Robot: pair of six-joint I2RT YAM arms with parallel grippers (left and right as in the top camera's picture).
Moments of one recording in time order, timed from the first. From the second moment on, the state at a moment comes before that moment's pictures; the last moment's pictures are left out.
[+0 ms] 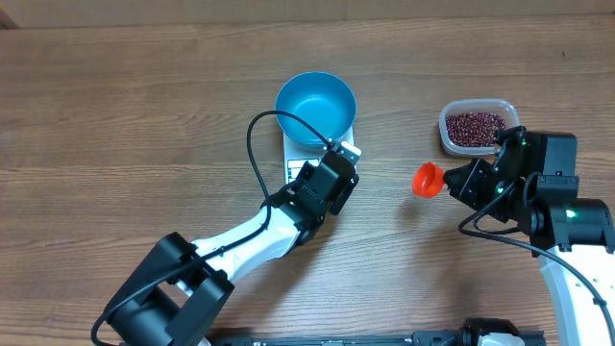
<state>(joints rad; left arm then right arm) -0.76 1.72 0.87 0.03 -0.28 -0.07 -0.06 1.08 1.01 -0.93 -0.39 0.46</state>
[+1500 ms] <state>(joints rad) -0.73 1.80 0.87 0.12 -0.28 -0.07 -0.06 1.08 1.01 -0.93 -0.39 0.46</state>
